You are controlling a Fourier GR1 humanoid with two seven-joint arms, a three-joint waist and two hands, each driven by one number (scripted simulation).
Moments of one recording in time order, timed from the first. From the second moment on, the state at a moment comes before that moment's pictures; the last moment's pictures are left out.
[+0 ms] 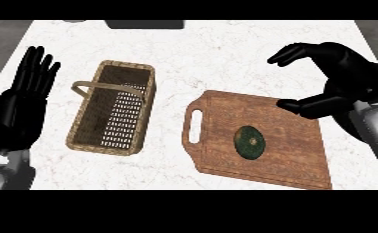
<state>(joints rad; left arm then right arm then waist) -0.12 0.46 -0.06 -1.67 0.37 0.25 -0.03 -0.52 -0.60 0.22 -1.42 -0.22 0.34 -0.40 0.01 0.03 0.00</state>
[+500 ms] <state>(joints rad) -0.23 0.40 -0.09 -1.58 0.35 0.27 -0.01 -0.50 -0.78 0.28 -1.25 0.08 0.38 -0.85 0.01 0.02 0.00</state>
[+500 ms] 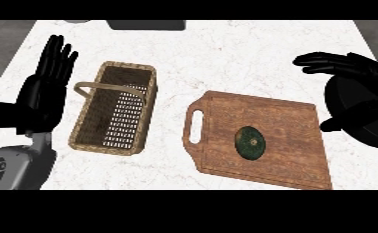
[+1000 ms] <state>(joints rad) -0.26 0.36 -0.09 -1.54 0.31 0.27 -0.01 -0.53 -0.84 0.43 -1.34 0.33 0.33 -0.83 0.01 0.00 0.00</state>
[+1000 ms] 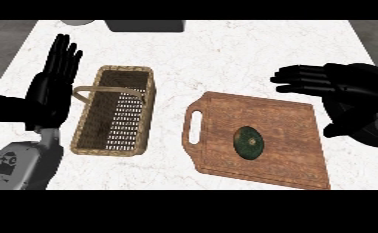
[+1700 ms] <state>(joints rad) -0.30 0.32 -0.04 -1.50 0.26 0.24 0.00 -0.45 -0.70 0.49 -1.43 0.56 0.41 -0.66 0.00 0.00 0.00</state>
